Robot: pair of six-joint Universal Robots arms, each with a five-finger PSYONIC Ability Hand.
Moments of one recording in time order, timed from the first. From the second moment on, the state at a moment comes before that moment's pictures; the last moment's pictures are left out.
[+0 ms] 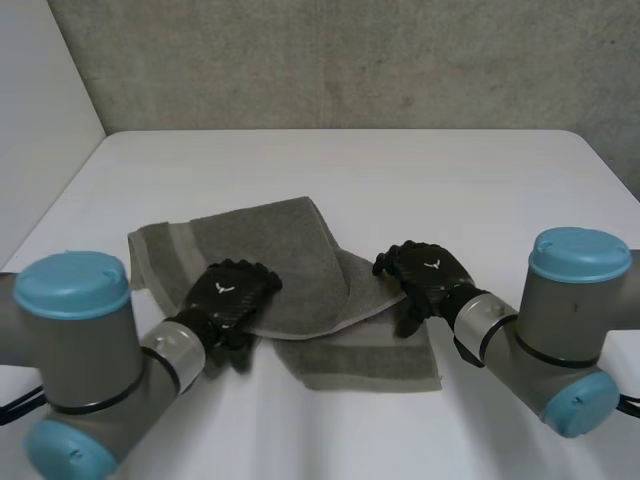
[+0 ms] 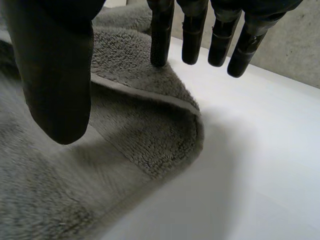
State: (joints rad) left arm 4.24 -1.99 -1.80 3.38 -1.42 3.34; right arm 1.98 -0.99 1.62 -0.26 1.27 3.00; left_hand 0.25 0.25 0.23 0.23 0.06; right_hand 0.44 0.43 0.22 0.25 0.28
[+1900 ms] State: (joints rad) left arm 4.38 -1.81 -1.71 3.48 -1.58 3.30; right arm 1.98 -1.04 1.71 -0.18 1.29 3.33; left_hand 1.30 1.34 0.23 0.23 1.15; right_hand 0.59 0.60 0.22 0.25 0.44
